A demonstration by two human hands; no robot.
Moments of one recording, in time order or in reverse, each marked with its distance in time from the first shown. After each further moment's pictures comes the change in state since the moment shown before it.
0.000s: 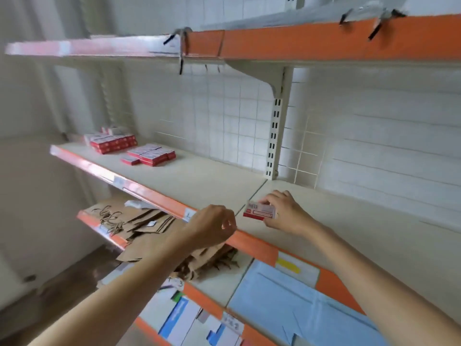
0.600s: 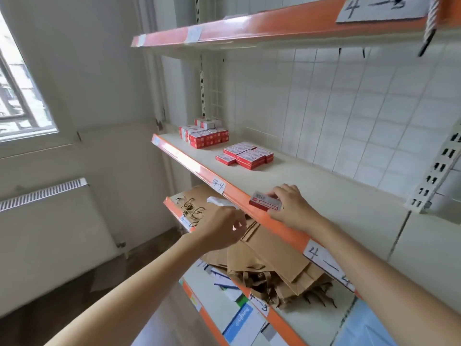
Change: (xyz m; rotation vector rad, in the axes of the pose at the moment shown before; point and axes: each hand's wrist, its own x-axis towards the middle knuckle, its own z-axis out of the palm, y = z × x) left_hand -0.049 -0.227 -0.059 0.081 0.114 -0.191; right_hand 0.204 -0.163 0.129 0.103 -0.091 -0.181
